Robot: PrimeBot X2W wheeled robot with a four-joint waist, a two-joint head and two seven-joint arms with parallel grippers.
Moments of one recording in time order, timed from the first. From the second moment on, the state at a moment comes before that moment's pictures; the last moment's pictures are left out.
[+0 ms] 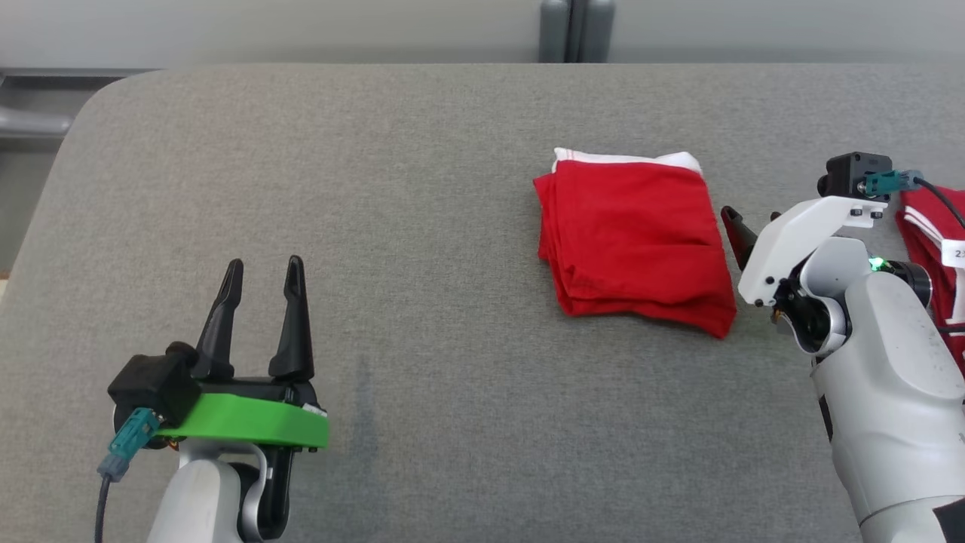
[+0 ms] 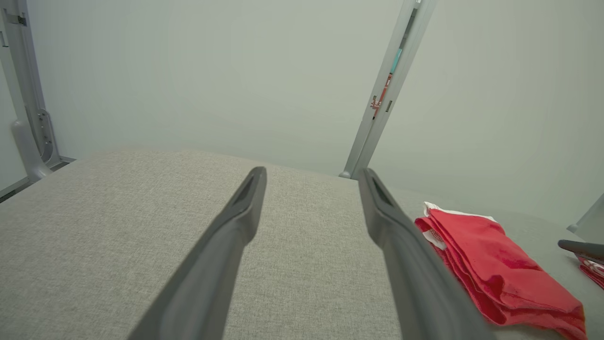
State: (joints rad) left arm -0.20 0.08 -0.12 0.19 -0.41 -0.13 -0.26; right arm -0.64 -0.13 -0.05 0.67 0.31 0.13 0.35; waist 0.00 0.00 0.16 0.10
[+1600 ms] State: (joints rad) left arm -0.27 0.12 -0.20 0.13 -0.40 -0.13 -0.26; right arm -0.74 -0.74 0.24 0.41 0.45 0.13 0.55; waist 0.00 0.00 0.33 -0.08
